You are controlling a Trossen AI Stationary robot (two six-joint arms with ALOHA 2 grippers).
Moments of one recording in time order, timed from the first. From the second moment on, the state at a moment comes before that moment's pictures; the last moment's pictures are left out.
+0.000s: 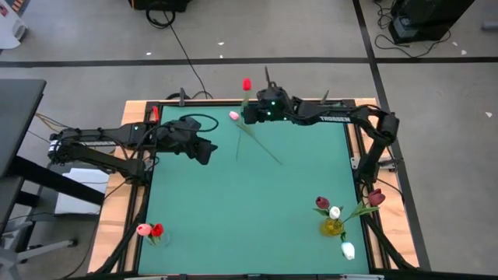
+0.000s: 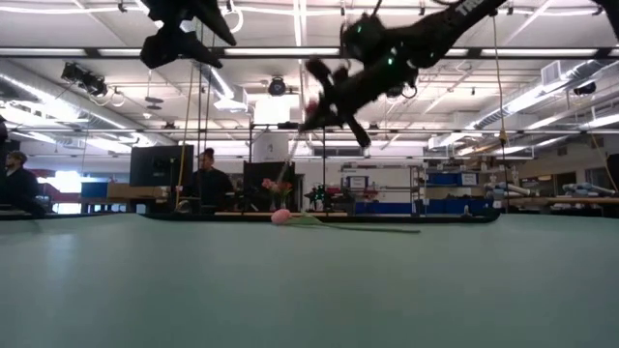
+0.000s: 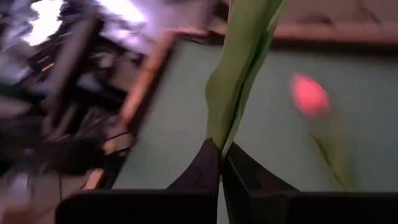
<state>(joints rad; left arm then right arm) 0.04 1.05 1.05 -0.65 -0.23 -0.82 -0.43 1.77 1.25 0.05 -0.10 0.83</state>
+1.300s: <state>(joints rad) 0.04 1.14 1.05 -0.24 -0.27 -0.62 -0.27 1.65 1.25 0.43 -0.34 0.34</state>
